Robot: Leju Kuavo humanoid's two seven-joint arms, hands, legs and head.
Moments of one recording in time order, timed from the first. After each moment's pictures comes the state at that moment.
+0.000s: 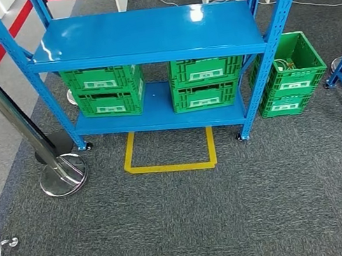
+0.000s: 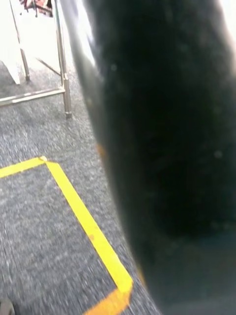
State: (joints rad) left arm 0.04 -0.17 0.87 -0.32 -1.48 0.15 0.05; right arm -0.01 0.36 -1.57 -0.83 1.32 0.28 -0.08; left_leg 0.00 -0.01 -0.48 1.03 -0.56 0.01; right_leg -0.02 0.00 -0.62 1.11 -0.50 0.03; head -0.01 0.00
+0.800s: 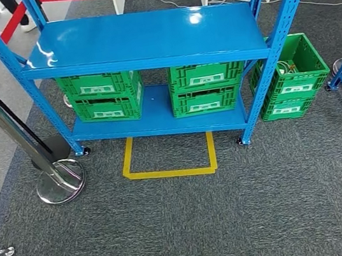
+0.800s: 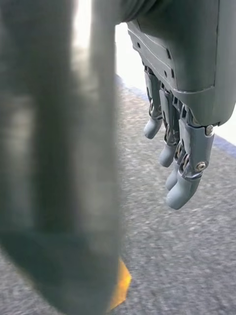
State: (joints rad) left arm 0.04 -0.19 0.96 -0.35 -1.47 0.13 0.08; right arm -0.01 0.36 -1.56 -0.83 1.26 0.27 -0.05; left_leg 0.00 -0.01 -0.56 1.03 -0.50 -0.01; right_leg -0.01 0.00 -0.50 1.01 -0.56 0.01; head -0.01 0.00
